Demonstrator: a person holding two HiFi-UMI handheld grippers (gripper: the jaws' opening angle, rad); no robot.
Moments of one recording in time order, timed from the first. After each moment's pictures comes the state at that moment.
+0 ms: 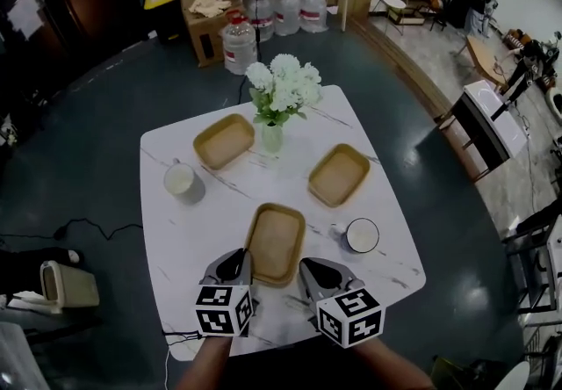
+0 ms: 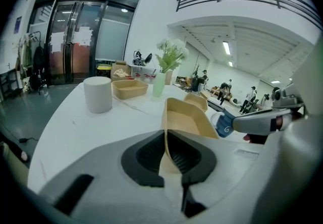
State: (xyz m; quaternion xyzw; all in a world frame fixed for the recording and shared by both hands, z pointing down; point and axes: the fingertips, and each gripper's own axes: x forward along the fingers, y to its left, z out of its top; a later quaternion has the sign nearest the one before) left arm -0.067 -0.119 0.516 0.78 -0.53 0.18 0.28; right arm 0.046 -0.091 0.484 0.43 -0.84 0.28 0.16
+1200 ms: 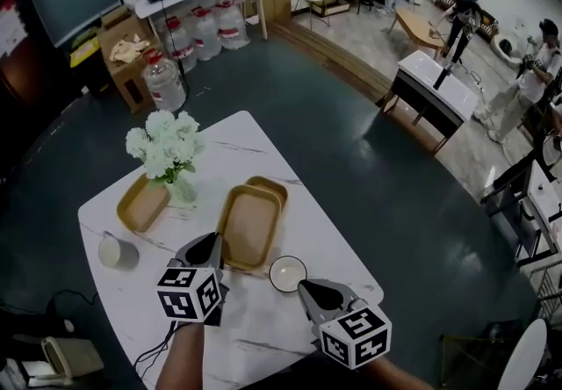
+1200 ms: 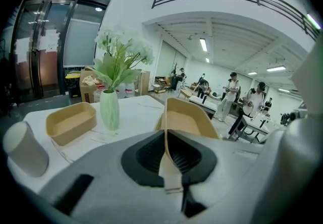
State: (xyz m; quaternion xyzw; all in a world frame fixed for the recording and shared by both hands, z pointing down) left arm 0.085 -0.256 0.472 0.85 -0.43 0.20 0.23; right arm 0.208 -0.114 0.467 0.51 -0.79 0.32 0.13
